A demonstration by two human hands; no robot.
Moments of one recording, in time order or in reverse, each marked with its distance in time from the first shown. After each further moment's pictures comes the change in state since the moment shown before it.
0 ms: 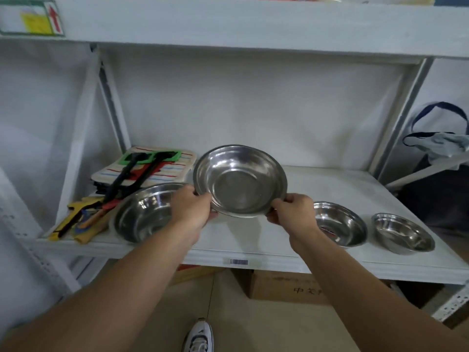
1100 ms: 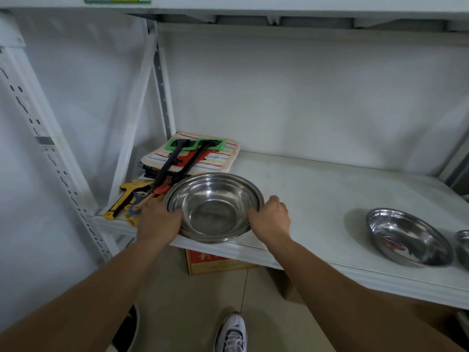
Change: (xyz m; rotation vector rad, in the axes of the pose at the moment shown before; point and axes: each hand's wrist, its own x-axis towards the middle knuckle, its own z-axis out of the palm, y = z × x) left_hand 0.070 -0.074 -0.159 0.562 0.241 -0.054; right_hand -0.007 0.036 0.168 -0.623 -0.149 -0.145
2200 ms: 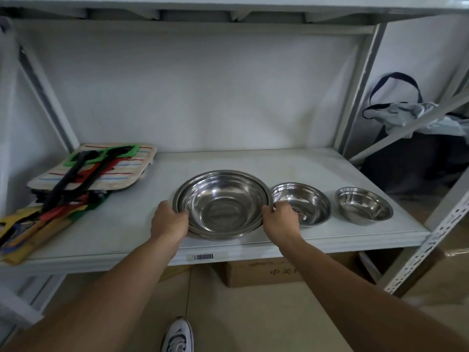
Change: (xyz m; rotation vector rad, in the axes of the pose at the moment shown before) left_hand -0.089 0.107 0.164 -0.098 -0.257 0.092; right_hand 0.002 0.166 -0.148 0.148 0.206 0.177
